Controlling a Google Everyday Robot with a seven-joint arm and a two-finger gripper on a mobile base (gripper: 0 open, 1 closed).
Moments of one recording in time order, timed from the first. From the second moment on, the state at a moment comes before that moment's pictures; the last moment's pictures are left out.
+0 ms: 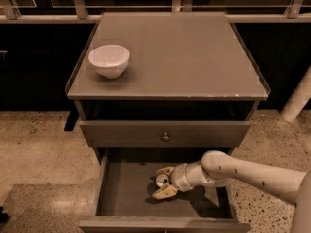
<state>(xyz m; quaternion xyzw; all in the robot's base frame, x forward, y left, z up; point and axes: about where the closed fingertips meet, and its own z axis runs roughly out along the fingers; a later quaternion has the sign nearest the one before) 0.507 -0.034 0.418 -0.55 0.71 0.30 0.31</state>
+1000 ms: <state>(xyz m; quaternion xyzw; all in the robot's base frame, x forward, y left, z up) 0.499 -0.032 0.431 -0.56 0.70 0.32 0.31</state>
